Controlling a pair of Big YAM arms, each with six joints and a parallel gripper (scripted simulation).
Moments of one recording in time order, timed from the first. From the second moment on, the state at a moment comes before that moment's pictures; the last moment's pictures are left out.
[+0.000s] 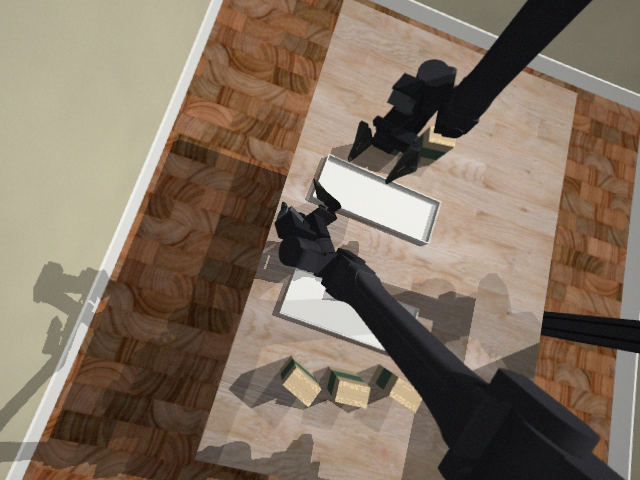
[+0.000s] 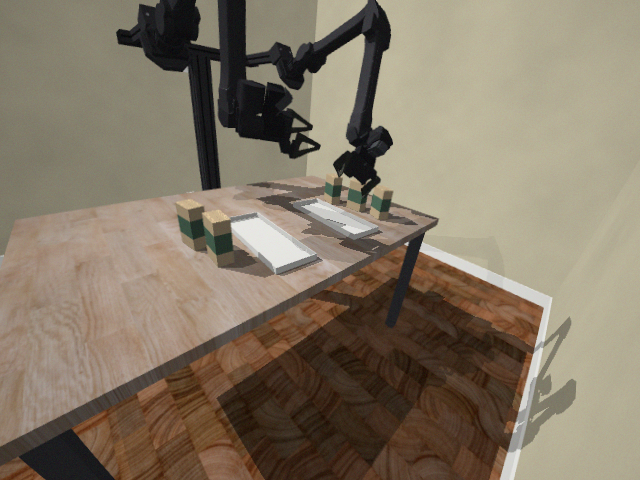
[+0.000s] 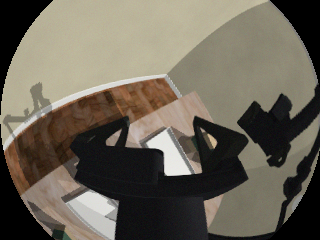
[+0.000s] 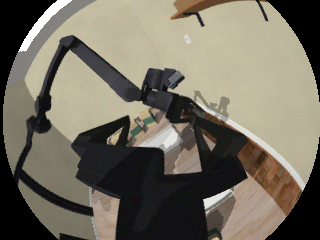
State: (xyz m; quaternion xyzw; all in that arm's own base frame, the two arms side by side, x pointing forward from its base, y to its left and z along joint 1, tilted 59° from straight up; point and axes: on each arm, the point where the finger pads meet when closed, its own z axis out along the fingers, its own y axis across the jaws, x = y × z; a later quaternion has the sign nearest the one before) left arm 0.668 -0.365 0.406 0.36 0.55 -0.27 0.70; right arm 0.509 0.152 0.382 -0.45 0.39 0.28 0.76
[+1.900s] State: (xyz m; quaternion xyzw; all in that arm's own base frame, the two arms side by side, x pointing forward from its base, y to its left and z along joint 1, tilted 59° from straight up) left arm 0.575 -0.161 0.236 0.15 0.86 0.10 0.48; right arm 0.505 -0.053 0.178 -0.09 0.84 -0.01 0.54
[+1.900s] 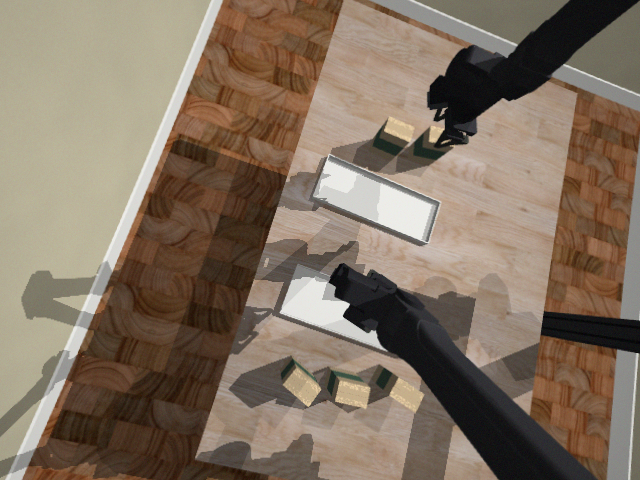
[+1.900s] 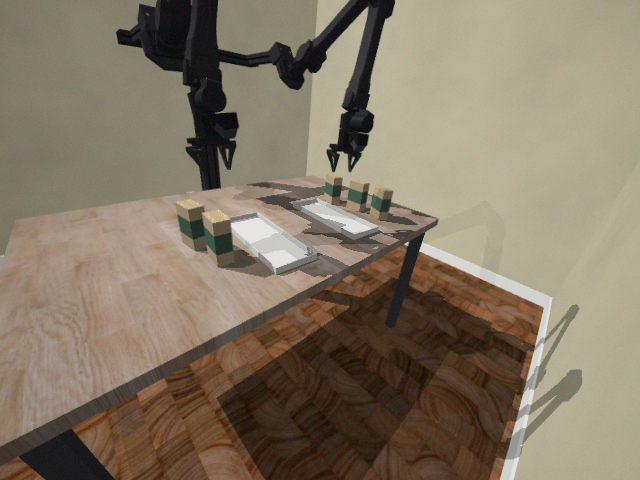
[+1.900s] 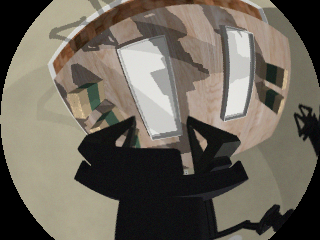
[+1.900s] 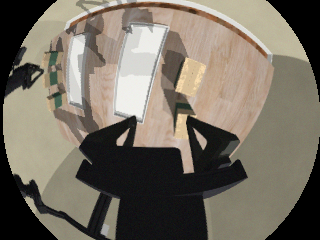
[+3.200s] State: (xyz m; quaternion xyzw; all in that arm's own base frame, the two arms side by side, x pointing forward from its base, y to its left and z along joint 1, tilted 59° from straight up) left arm 0.481 0.053 0.066 0.14 0.86 0.10 0.47; right arm 0.513 -0.126 0.095 -0.04 0.87 -0.04 0.49
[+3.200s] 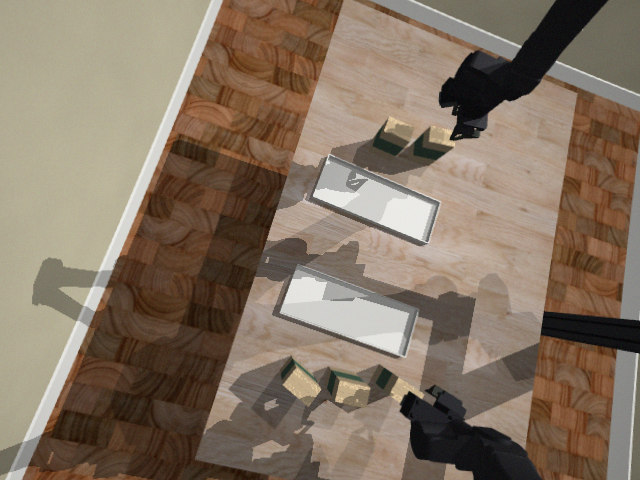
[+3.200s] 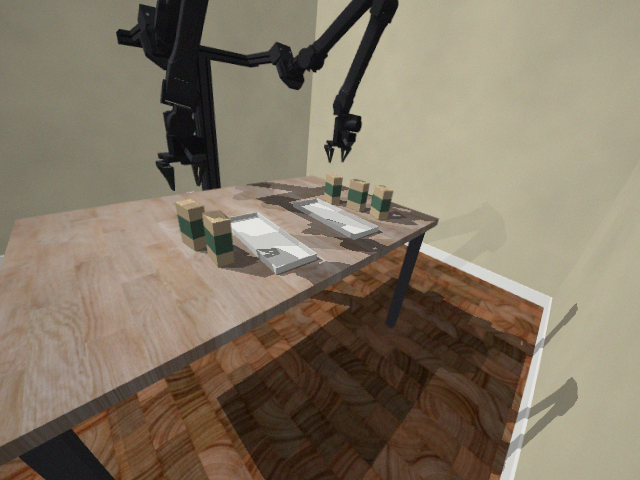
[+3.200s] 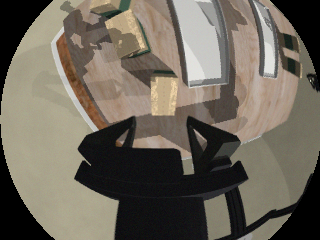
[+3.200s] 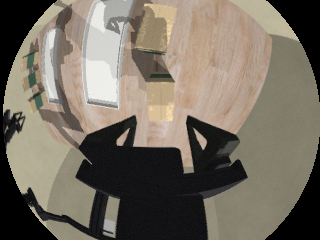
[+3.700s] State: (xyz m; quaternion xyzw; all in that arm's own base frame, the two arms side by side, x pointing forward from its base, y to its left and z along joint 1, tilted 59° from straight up) left arm 0.486 0.045 0.066 0.15 0.86 0.10 0.48; right arm 0.521 -0.125 0.092 -0.04 0.87 -0.04 0.49
